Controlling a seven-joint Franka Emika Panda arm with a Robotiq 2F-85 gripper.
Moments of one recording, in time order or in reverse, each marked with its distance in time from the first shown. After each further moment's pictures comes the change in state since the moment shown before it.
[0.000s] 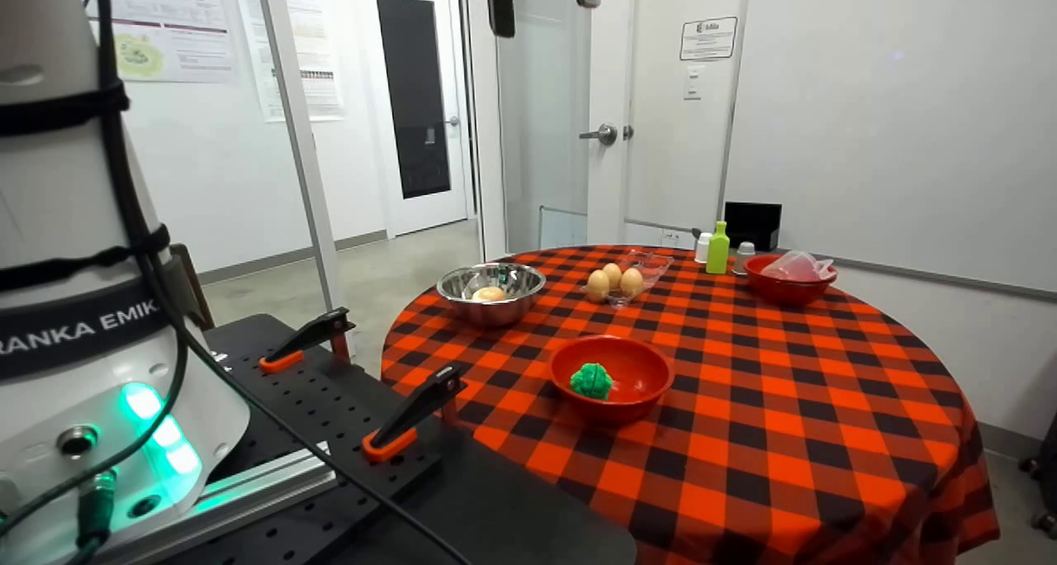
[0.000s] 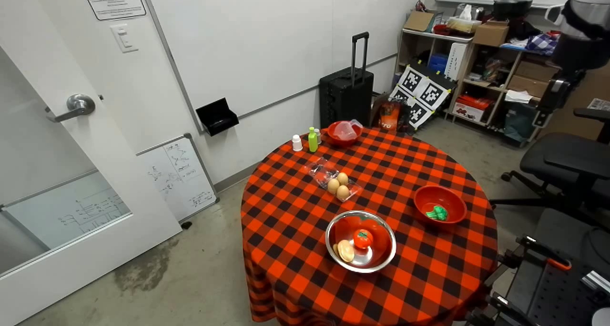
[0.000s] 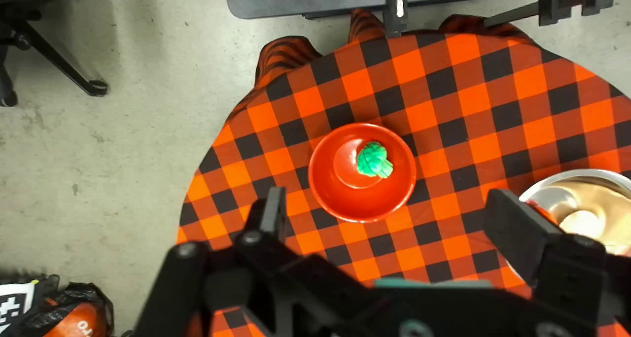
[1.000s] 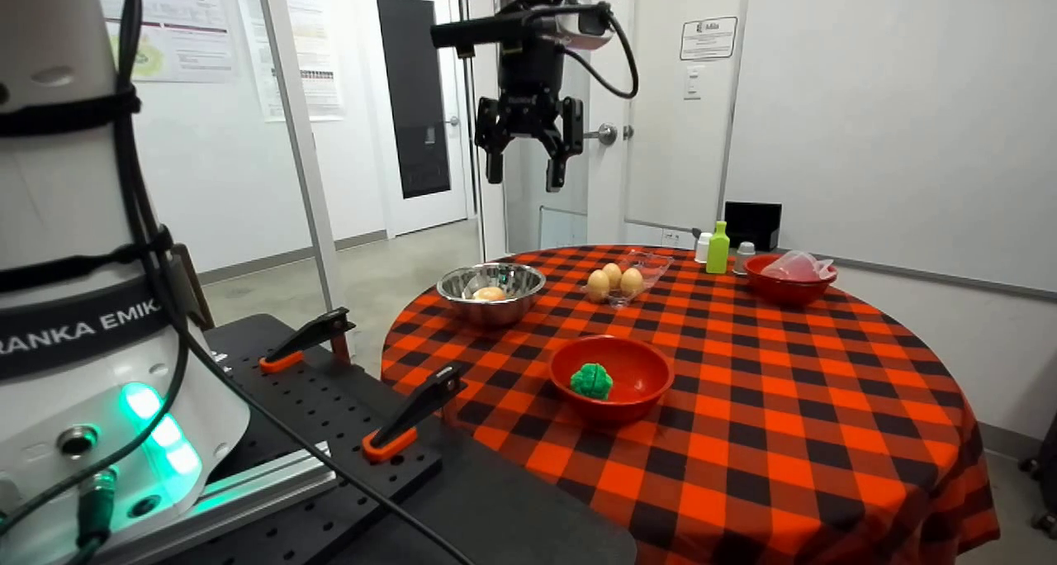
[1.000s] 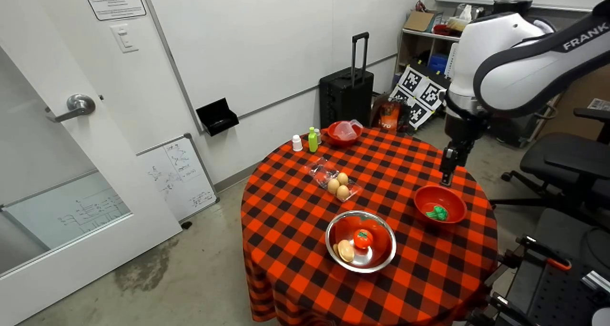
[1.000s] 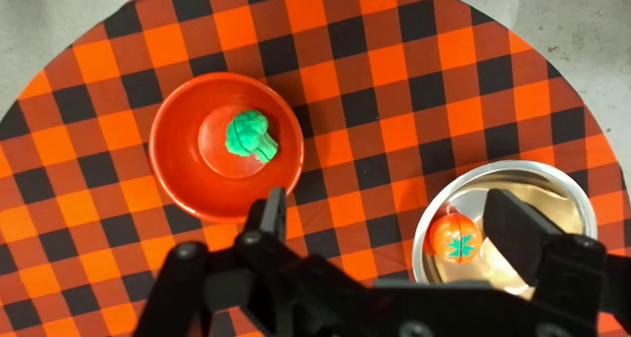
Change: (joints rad) arm 0.157 0.544 0.092 0.057 0.241 0.380 0.002
